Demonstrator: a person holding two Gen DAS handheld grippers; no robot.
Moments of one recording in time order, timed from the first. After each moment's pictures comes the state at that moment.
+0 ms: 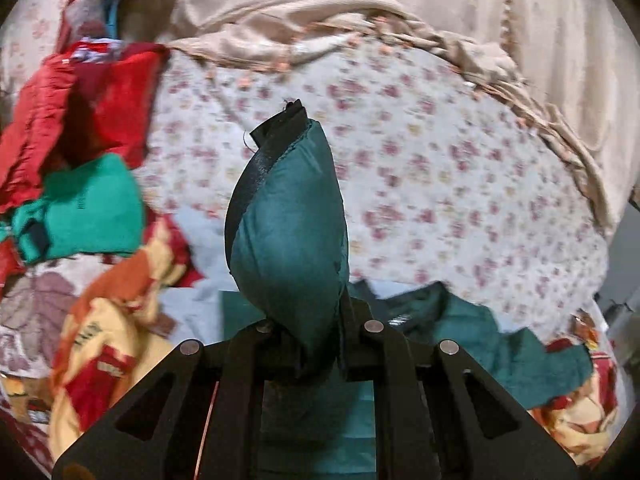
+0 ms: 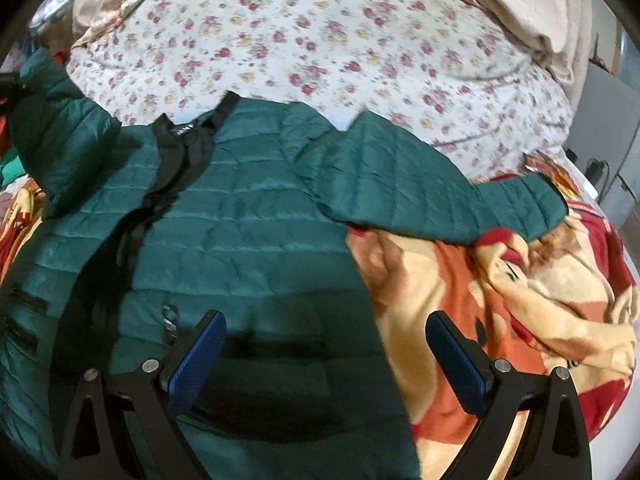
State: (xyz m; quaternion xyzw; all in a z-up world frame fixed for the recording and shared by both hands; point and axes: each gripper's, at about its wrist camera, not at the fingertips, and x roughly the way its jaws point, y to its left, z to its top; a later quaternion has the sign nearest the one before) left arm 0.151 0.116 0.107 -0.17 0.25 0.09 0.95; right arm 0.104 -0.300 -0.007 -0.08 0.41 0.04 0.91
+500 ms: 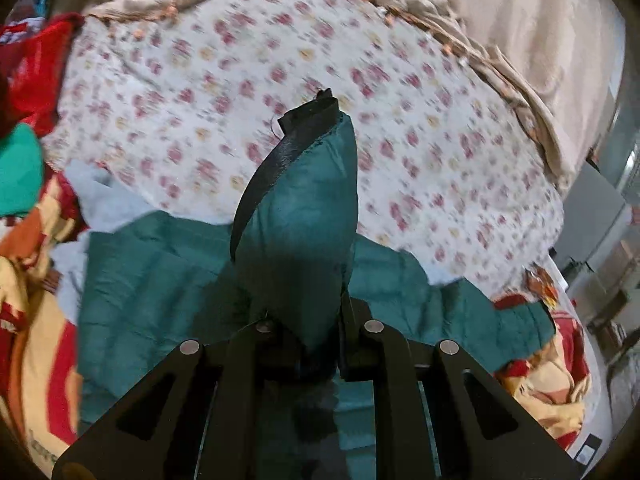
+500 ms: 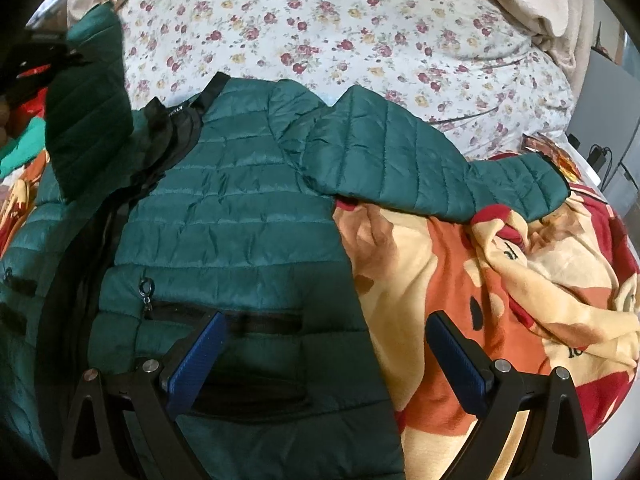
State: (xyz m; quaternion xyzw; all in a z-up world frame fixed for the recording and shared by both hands) left arm 0.189 -0.001 0.073 -0.18 0.31 -0.02 0.93; right arm 0.105 -0.313 -0.022 -0.08 0.44 0.05 0.89
